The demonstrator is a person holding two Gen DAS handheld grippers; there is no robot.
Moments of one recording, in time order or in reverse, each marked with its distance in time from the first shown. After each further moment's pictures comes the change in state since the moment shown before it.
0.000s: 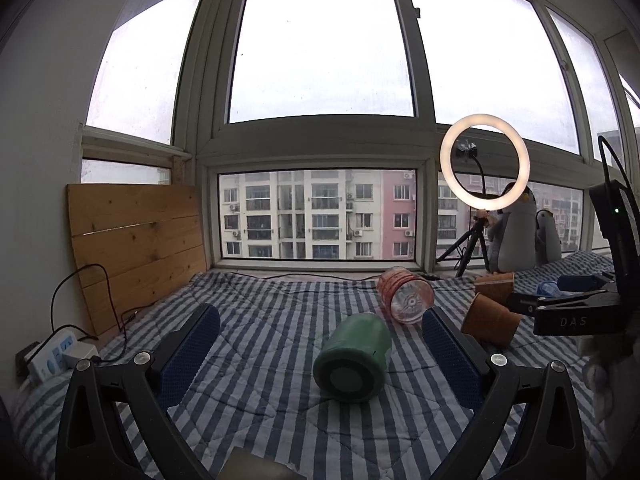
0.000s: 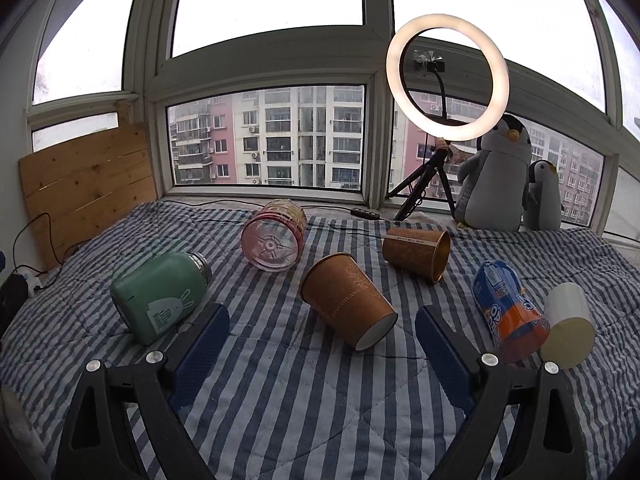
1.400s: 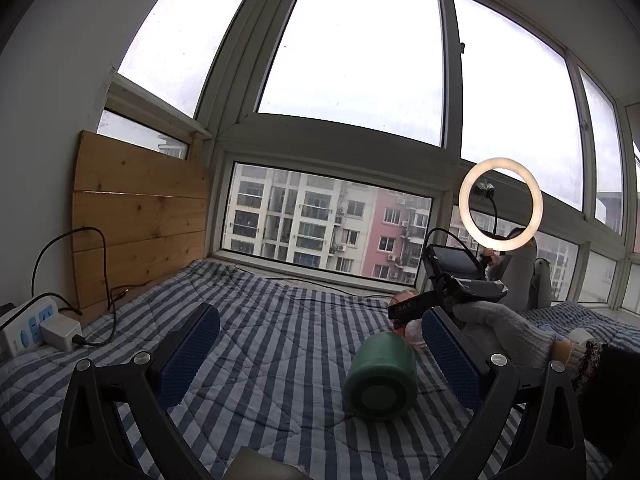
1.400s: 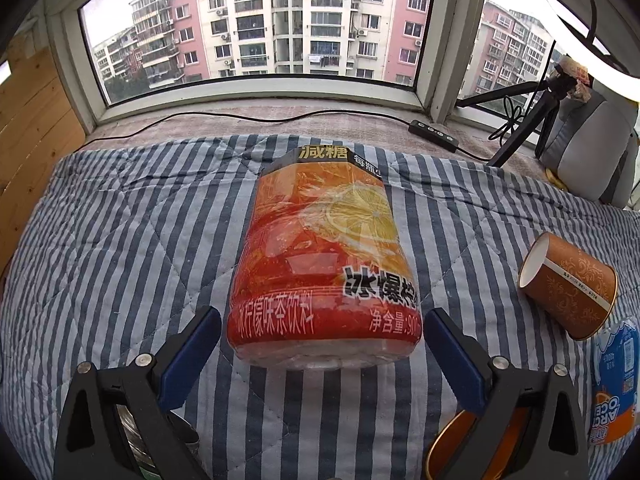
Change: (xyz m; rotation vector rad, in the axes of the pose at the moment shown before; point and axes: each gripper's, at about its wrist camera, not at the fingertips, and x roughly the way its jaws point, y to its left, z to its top) left arm 0.018 0.065 -0.009 -0.182 -0.029 -0.060; right arm 0.261 0.063 0.075 0.054 0.519 -0.074
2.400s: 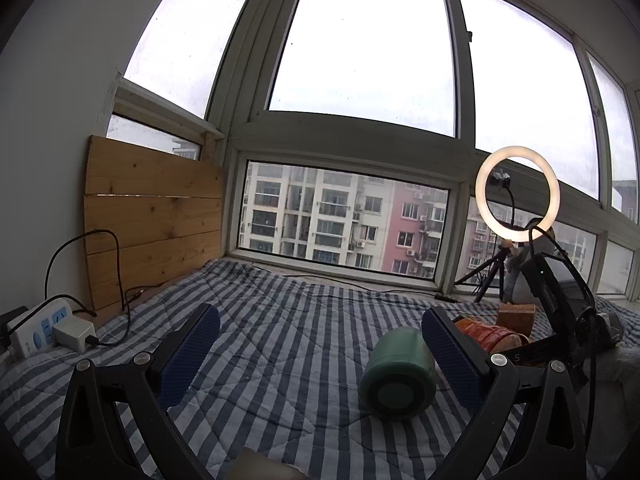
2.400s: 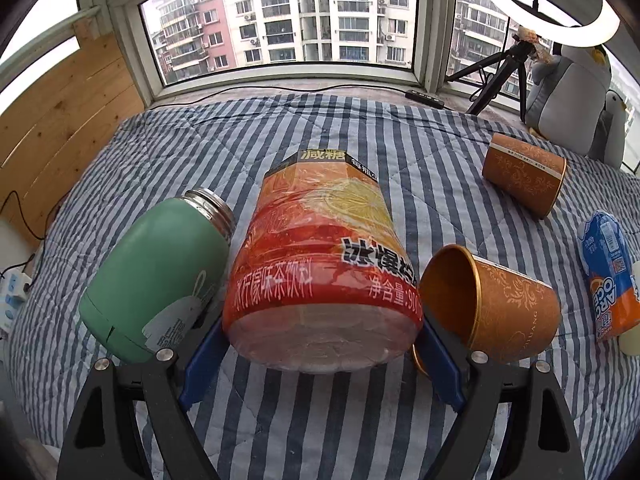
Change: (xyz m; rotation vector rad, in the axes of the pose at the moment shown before) left arm 0.009 -0.006 -0.005 0.039 0.014 0.075; right arm -0.086 -0.019 -0.123 -0.041 -0.030 0.125
